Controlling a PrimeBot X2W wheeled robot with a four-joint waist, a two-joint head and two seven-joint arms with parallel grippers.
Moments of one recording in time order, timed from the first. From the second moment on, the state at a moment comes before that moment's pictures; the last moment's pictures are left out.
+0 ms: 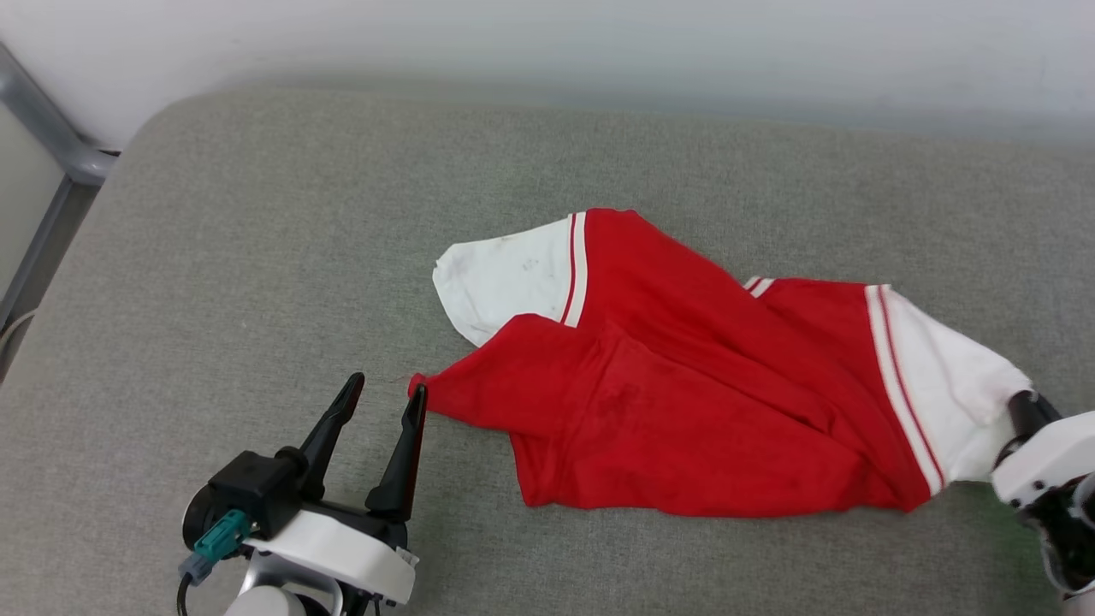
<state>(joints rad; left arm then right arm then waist) -0.09 0.24 -0.25 0.10 -0.42 -0.10 -0.26 -0.27 -0.19 -0.24 0.42 0.44 0.13 0.14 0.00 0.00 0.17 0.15</state>
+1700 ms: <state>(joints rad) -0.06 0.21 -0.33 0.10 -0.49 -0.13 -0.12 -0.08 -0.15 -0.02 0.07 0.27 0.13 -0.24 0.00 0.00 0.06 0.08</state>
